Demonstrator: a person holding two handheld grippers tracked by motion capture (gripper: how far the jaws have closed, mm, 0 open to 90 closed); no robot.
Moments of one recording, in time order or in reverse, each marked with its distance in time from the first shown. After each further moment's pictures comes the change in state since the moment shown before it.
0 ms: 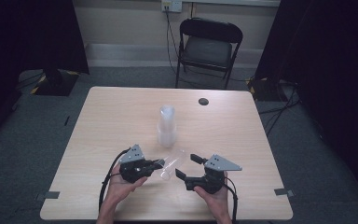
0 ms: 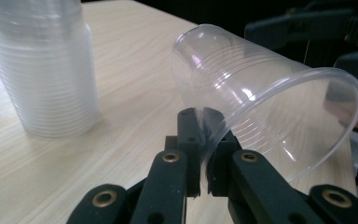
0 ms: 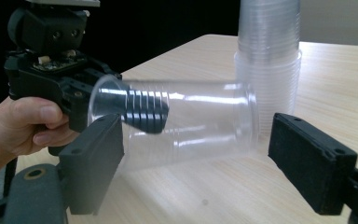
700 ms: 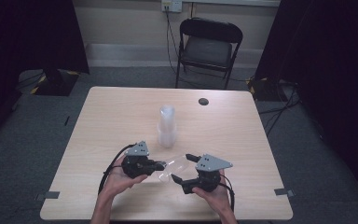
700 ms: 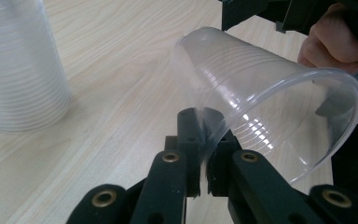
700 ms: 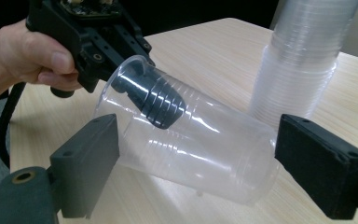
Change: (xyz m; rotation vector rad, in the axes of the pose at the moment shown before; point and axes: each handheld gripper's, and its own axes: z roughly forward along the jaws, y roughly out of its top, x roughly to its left) left arm 0.009 0.017 0.004 0.162 -0.106 0.033; right arm 0.004 0.006 0.013 0.111 0.070 -0.204
